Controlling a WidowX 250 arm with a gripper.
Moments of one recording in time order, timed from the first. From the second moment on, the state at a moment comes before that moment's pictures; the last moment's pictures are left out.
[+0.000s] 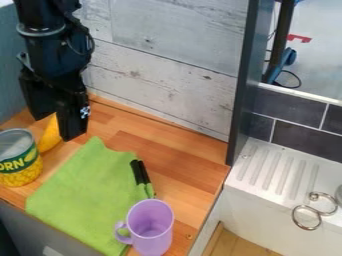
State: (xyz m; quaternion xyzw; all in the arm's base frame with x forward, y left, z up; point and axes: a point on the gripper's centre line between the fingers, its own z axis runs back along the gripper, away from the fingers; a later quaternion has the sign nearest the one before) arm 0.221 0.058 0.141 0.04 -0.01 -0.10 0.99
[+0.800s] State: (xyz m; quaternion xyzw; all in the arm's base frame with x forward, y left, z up) arm 0.237 -0.031 0.122 0.05 -0.03 -0.26 0.96
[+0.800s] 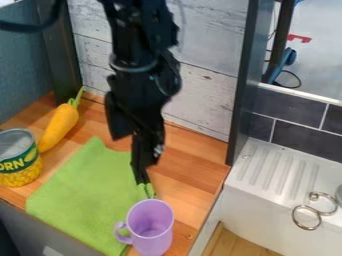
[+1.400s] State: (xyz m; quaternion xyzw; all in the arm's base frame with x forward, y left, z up) arm 0.230 -0.040 0.077 0.04 0.02 -0.28 0.96
